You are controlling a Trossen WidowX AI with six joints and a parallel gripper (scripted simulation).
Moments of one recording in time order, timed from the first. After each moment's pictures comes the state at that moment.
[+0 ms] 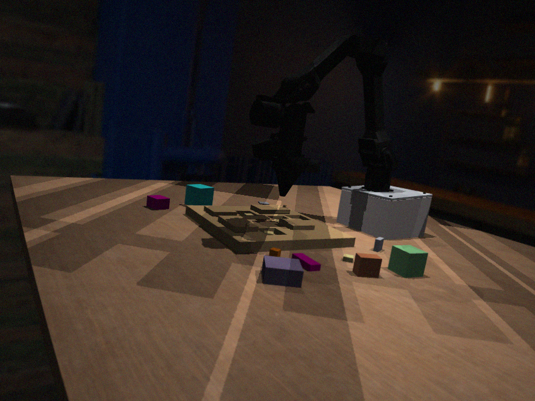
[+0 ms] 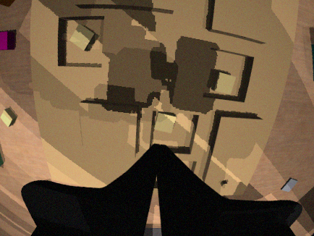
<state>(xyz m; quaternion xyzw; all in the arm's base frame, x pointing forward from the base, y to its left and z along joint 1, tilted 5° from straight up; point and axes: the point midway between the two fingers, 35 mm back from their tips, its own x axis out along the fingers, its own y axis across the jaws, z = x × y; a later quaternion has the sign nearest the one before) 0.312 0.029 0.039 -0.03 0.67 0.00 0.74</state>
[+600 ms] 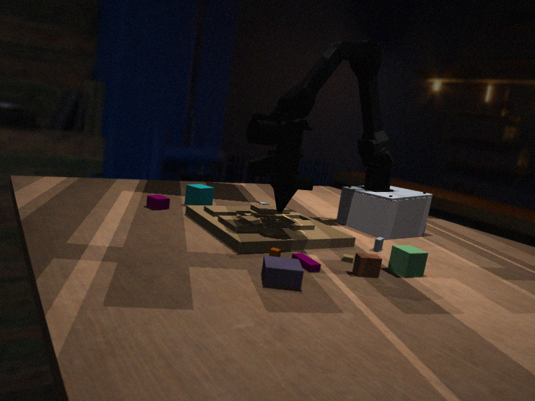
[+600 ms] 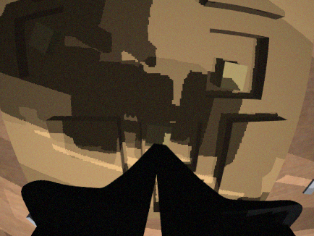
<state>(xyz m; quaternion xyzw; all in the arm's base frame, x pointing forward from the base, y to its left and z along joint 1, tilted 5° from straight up) 0.314 0.019 -0.001 0.01 0.67 -0.03 0.74</state>
